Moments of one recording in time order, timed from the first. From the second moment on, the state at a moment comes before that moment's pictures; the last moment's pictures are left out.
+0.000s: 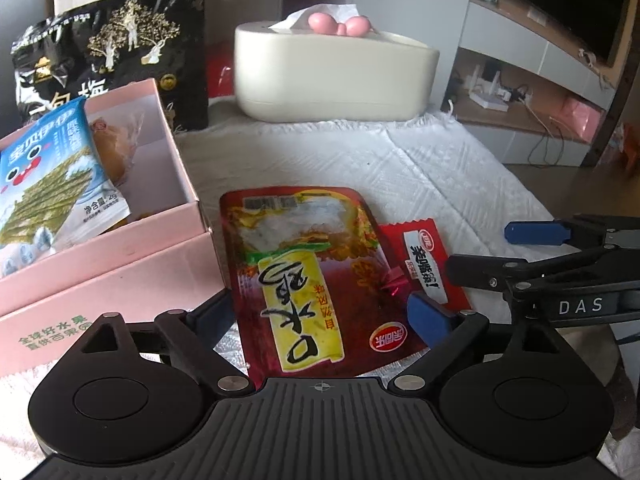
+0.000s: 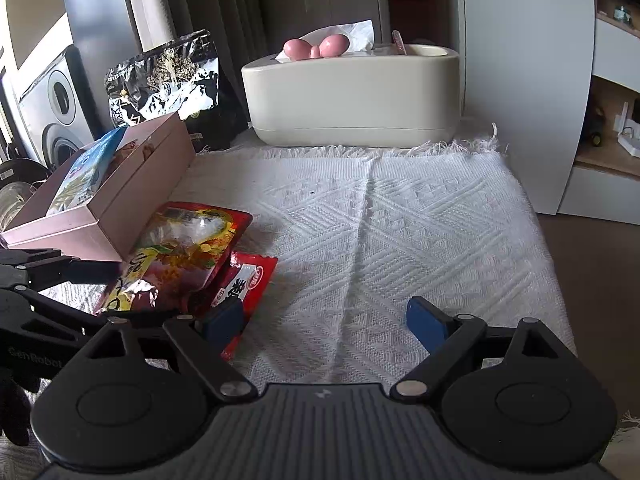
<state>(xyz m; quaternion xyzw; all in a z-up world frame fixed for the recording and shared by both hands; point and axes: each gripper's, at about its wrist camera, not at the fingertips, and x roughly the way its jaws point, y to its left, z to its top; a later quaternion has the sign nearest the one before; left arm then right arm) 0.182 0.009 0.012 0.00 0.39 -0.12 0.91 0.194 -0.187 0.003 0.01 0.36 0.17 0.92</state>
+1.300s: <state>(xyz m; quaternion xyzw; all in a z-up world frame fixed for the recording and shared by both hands) 0.081 0.099 0.019 -0.12 0.36 -0.12 0.92 0.195 -0.149 0.027 -0.08 0.36 0.29 0.88</state>
